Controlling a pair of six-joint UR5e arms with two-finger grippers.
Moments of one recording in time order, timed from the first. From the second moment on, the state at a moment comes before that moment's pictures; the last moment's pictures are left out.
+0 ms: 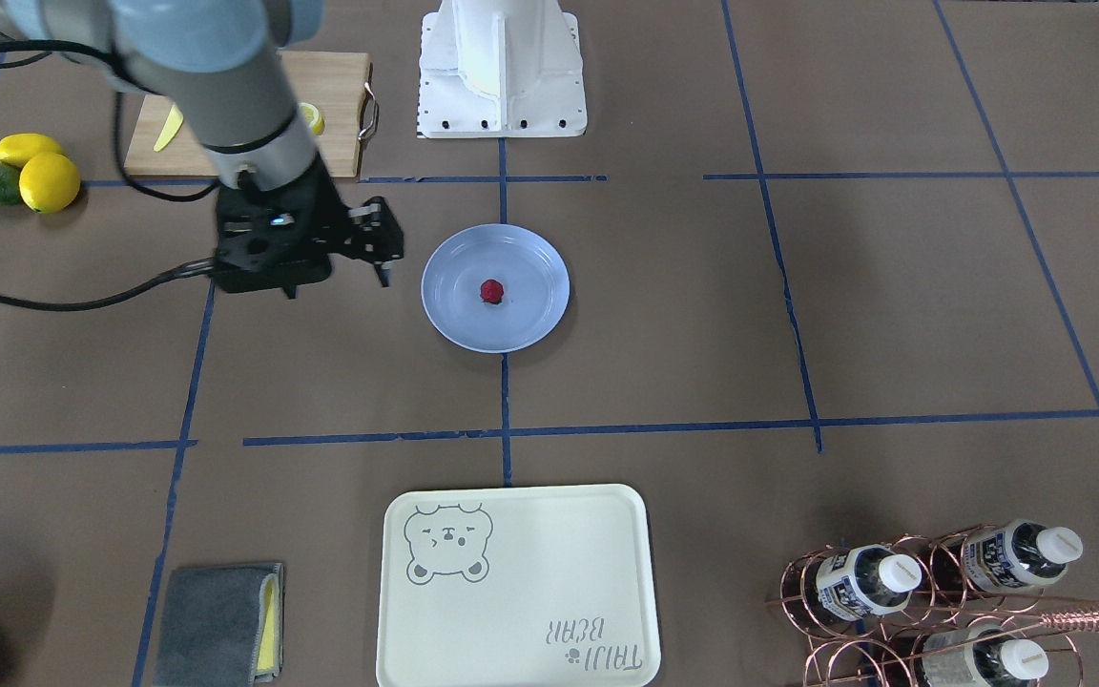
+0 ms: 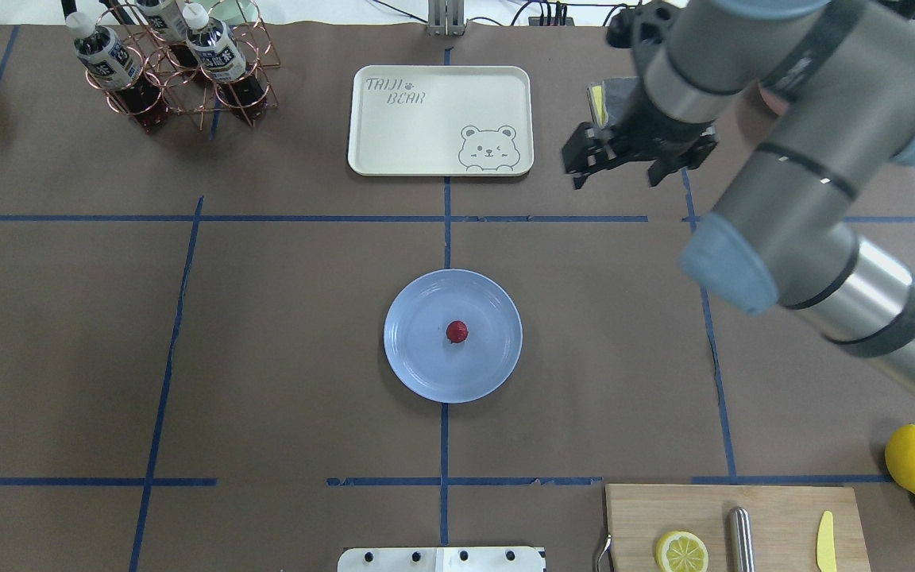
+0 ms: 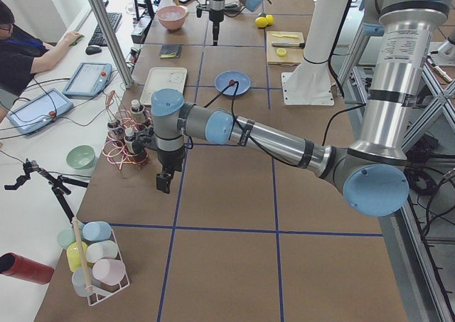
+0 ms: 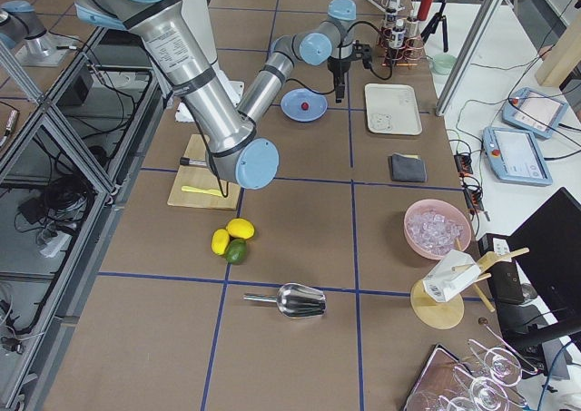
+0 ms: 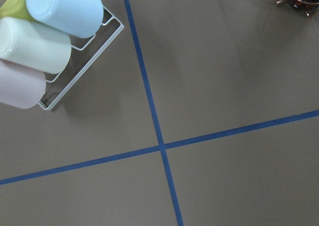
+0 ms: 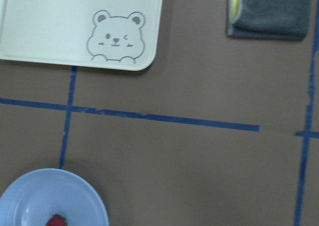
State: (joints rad) left arm -1.55 -1.70 -1.64 -1.46 -2.26 0.19; right arm 0.92 -1.00 1.88 -1.78 2.18 0.79
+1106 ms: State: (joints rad) left arm -1.58 -1.64 -1.57 -1.48 -2.29 0.21; right arm 1.44 -1.51 1.78 -1.78 2.32 -0.10
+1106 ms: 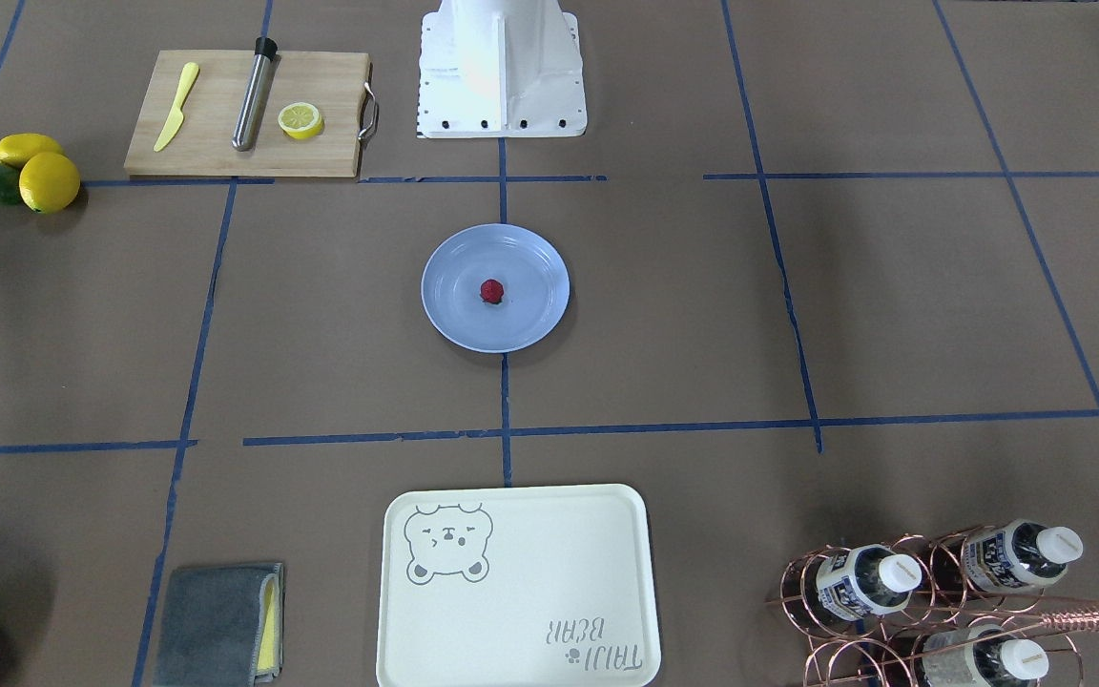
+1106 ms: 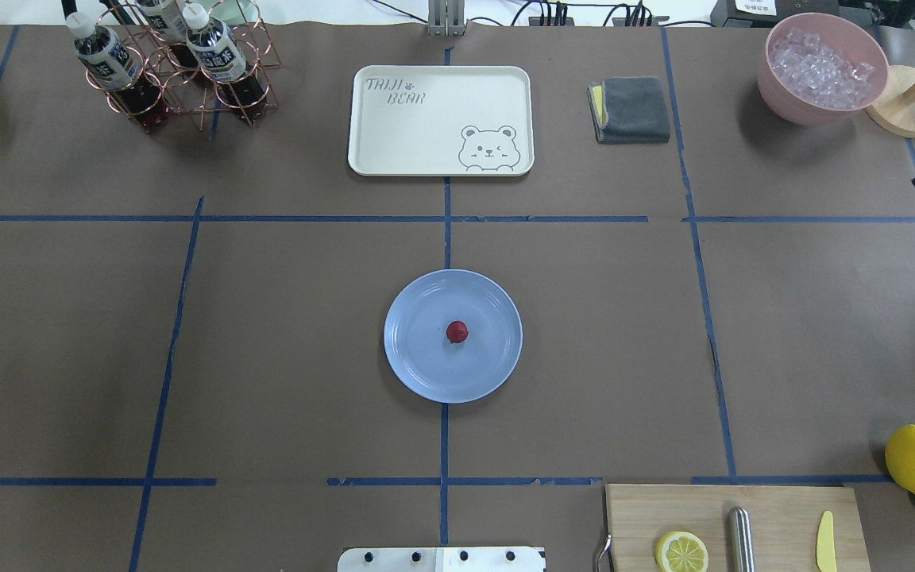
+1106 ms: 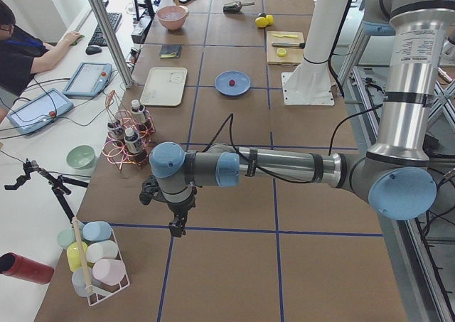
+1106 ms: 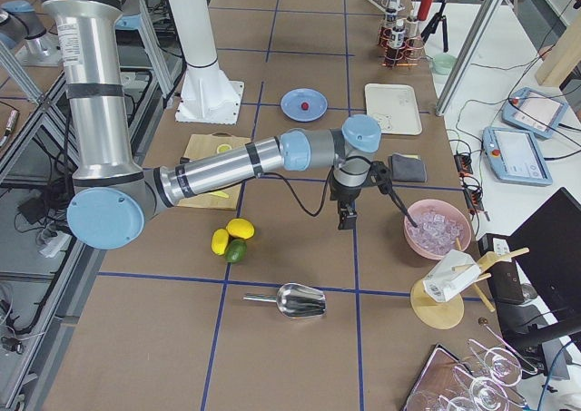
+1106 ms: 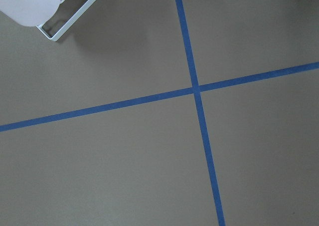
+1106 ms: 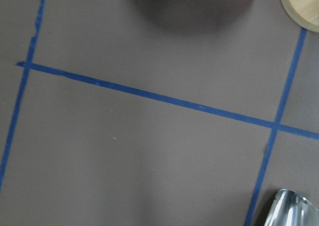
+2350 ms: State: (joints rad) left arm -1.58 -1.63 -1.58 -1.48 -2.29 0.21; right arm 1.62 -1.59 1.56 -1.63 2.39 -0.25
